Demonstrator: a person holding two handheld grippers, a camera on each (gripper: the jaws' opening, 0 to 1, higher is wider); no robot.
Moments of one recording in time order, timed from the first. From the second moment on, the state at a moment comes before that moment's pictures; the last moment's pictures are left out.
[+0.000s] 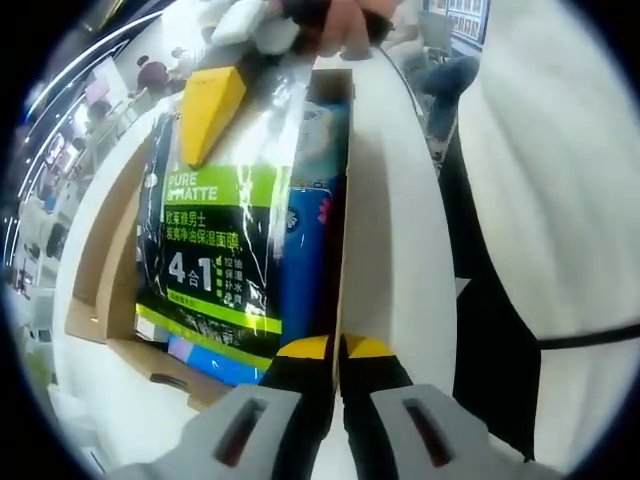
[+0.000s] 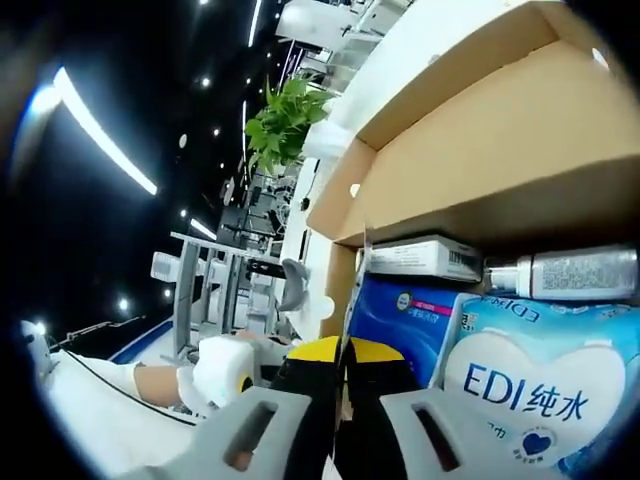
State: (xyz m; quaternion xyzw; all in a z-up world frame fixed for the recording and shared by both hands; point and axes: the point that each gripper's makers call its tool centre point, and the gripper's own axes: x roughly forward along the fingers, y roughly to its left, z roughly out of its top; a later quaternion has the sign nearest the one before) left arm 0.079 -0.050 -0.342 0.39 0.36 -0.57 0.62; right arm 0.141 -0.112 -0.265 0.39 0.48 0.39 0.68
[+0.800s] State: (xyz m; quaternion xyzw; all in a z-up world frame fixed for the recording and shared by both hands) left arm 0.079 -0.050 -0.342 0.39 0.35 -0.58 0.62; right arm 0.132 -0.143 -0.230 0.40 0.46 0.42 0.67
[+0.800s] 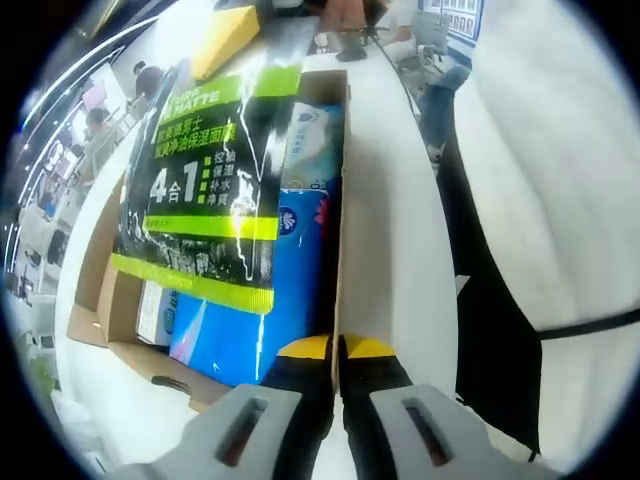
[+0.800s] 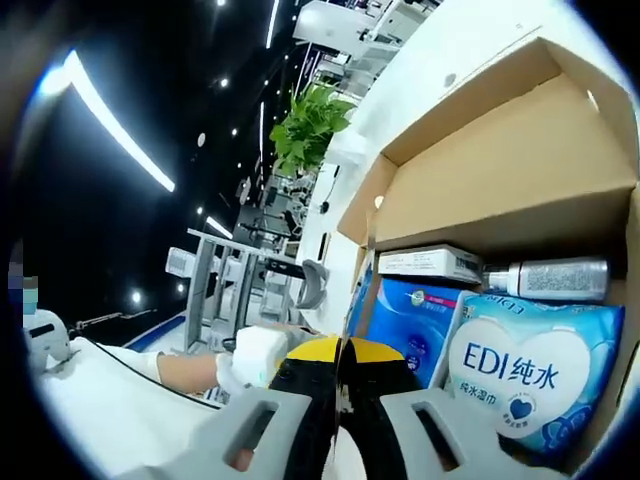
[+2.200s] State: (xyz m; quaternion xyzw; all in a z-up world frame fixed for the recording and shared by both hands) left arm 0.079 -0.050 -0.342 0.39 0.36 -0.58 0.62; right arm 0.122 -0.230 -0.191 0.40 0.42 0.42 0.70
